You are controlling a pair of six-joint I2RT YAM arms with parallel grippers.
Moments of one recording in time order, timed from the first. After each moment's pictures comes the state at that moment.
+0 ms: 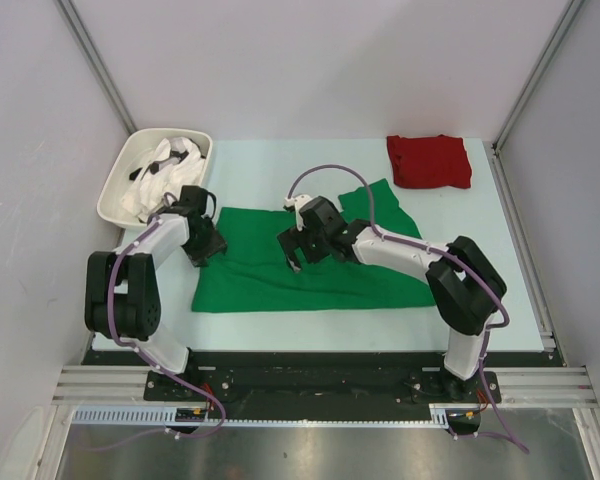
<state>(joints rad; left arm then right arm) -0.07 1.62 1.04 -0.65 -0.10 -0.66 0.82 1.84 1.29 -0.26 -0.03 0.19</state>
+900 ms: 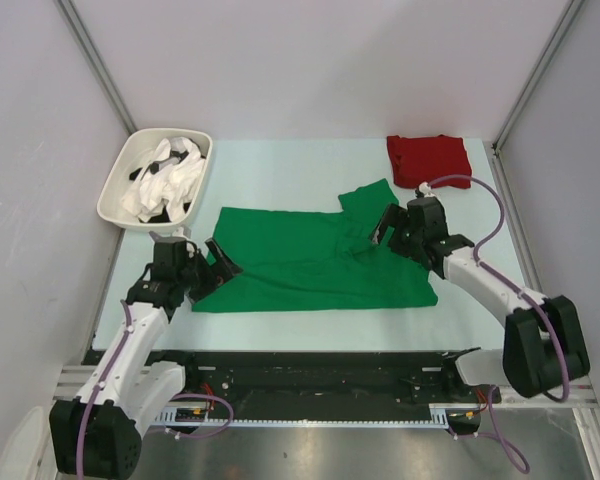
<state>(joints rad) -0.10 0.85 0.56 -0.54 0.20 -0.67 0.37 1.28 0.82 -0.25 0.03 0.63</state>
